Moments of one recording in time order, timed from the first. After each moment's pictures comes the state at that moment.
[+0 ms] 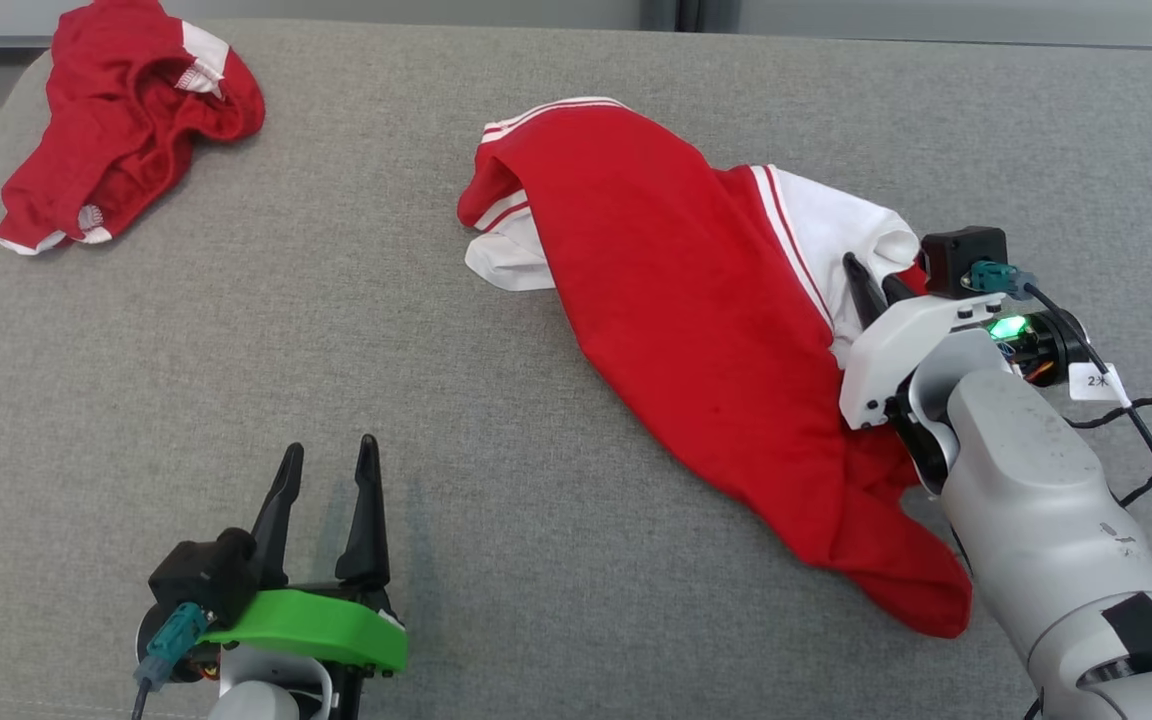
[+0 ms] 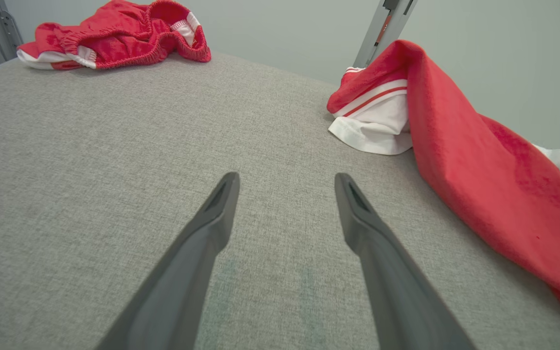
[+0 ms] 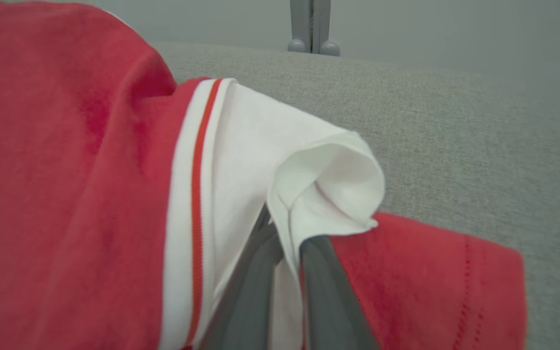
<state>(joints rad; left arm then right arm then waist) -0.11 0.05 -0.16 0.27 -0.40 -0.11 -0.26 -0.85 -0.05 0.07 1.10 0.10 0.13 -0.20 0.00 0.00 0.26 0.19</state>
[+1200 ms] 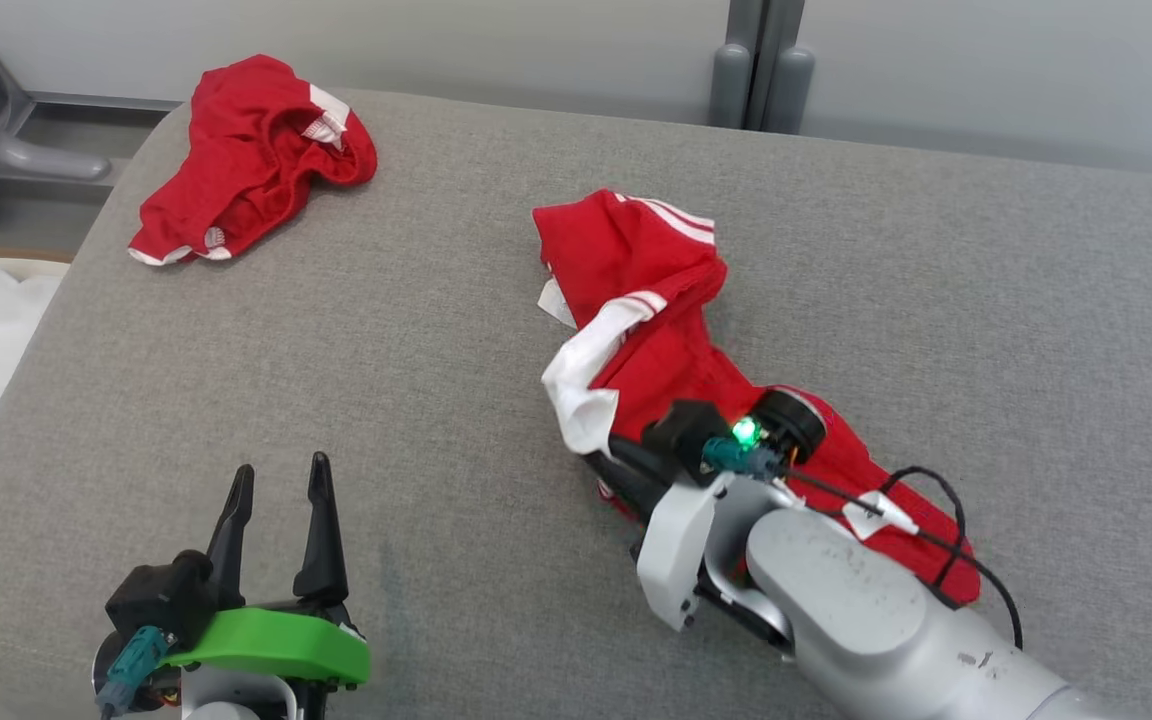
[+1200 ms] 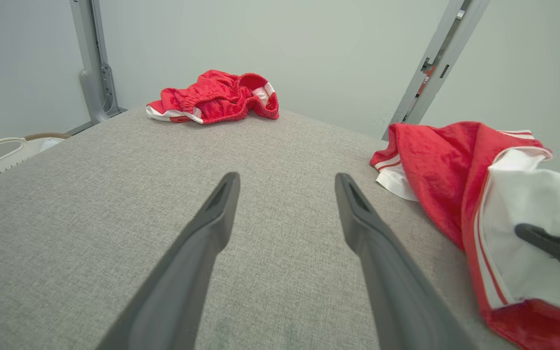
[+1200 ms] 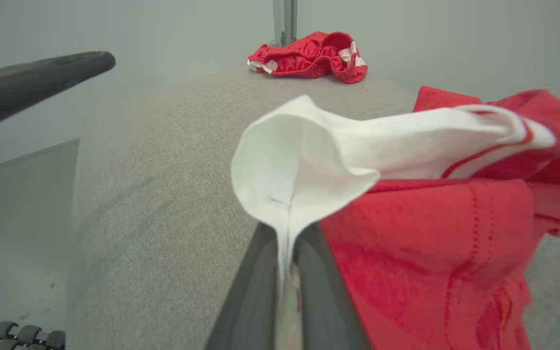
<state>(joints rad) -0.07 0.05 -0.08 0.26 -0.37 -0.11 -0.26 -0.68 -0.05 0.85 0.70 0.42 0.13 -0.20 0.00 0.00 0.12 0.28</state>
